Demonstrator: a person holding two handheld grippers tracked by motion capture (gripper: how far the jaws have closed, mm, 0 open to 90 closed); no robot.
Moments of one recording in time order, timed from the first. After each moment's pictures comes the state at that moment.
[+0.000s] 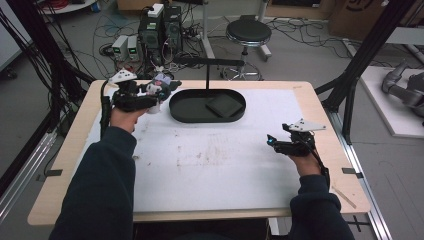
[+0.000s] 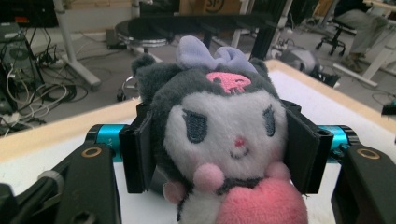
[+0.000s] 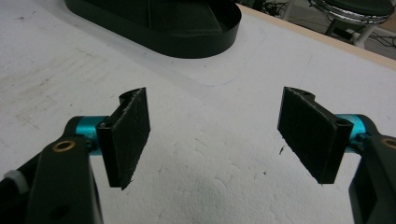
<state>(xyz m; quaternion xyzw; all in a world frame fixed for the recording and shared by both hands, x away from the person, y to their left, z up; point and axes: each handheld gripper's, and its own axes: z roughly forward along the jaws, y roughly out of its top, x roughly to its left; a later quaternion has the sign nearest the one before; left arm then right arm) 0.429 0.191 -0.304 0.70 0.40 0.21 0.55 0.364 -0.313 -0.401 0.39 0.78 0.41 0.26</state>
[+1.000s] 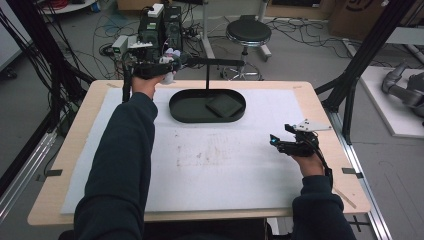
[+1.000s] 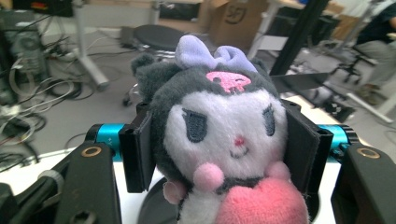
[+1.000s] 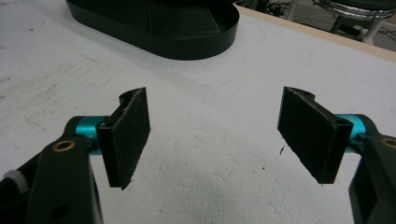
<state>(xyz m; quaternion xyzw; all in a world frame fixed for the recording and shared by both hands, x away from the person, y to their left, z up) 0.524 0.168 -0.294 0.67 0.47 0.21 0.54 0.363 -0.323 -0.402 0.40 0.77 0.43 0.25</state>
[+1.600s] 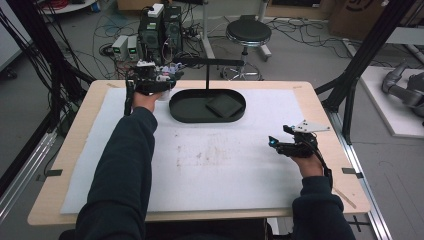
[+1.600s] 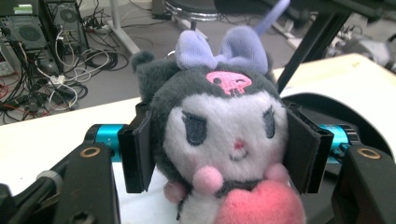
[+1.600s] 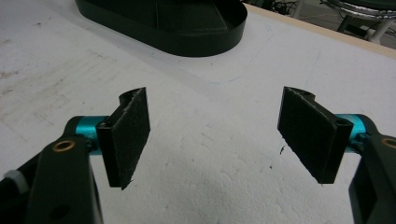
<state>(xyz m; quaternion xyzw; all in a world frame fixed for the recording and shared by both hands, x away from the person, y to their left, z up) 0.519 0.169 -0.348 0.69 0.49 0.23 0.47 0.361 -0.321 -0.403 0.39 0.78 0.43 0.24</state>
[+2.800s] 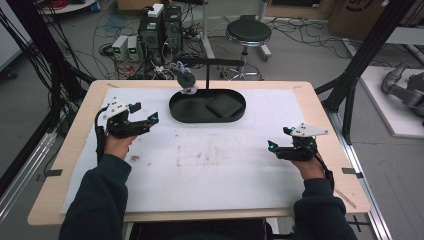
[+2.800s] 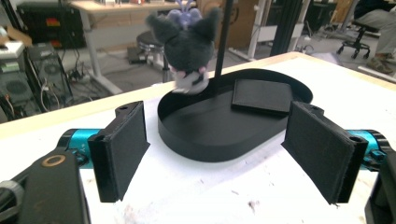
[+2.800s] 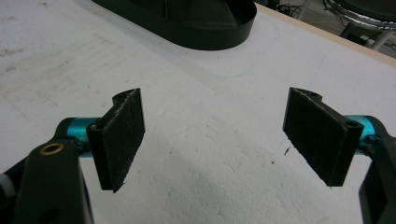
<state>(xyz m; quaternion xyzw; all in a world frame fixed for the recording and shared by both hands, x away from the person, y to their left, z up) 0.378 0.223 -0.383 0.68 0.39 0.27 0.56 0.353 -0.319 -0.405 0.36 0.80 0.41 0.26</state>
